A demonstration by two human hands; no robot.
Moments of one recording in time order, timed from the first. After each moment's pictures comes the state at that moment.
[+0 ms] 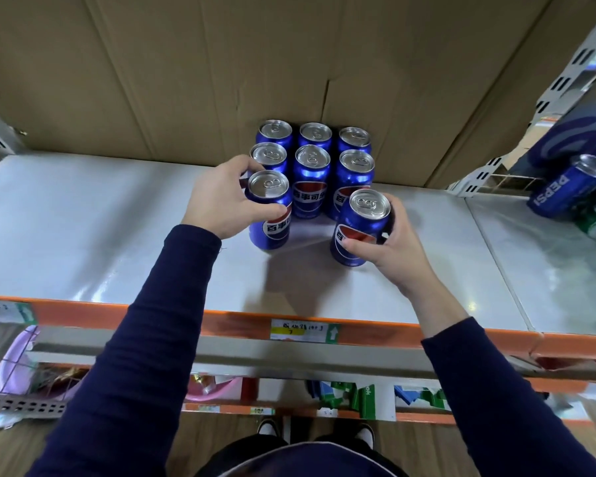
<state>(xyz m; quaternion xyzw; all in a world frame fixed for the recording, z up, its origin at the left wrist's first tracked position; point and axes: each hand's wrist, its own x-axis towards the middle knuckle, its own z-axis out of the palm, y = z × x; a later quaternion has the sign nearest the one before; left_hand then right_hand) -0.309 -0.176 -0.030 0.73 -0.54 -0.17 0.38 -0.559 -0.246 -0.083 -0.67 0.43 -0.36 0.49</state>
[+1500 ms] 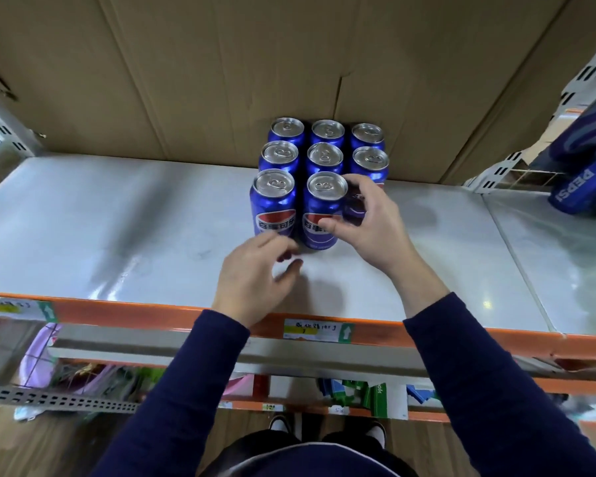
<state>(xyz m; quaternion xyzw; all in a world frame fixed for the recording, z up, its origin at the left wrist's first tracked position) -0.353 -0.117 -0.090 0.65 -0.66 0.00 0.38 -0.509 -0.245 -0.061 -0.78 0.40 -0.32 0.35</state>
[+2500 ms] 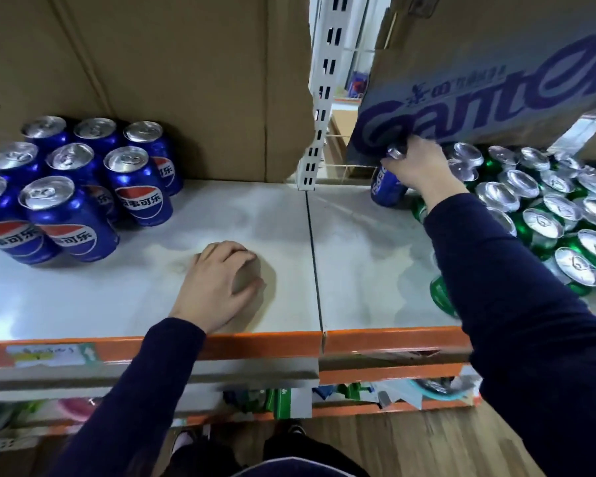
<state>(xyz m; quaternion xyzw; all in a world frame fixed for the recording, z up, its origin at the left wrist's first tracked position) -0.586 -0.237 -0.114 0.70 -0.69 -0.07 0.20 -0.842 -0.485 -0.009 -0.73 0.66 -0.13 0.09</state>
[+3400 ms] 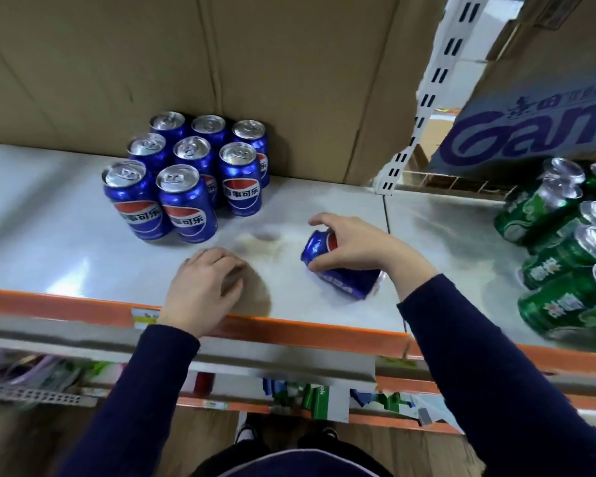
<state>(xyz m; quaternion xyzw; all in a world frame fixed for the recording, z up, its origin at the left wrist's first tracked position) -0.486 -0.158 -0.107 0.74 -0.63 -0.04 0.23 -0.688 -0.330 -0.053 -0.87 0.37 0.04 0.31</state>
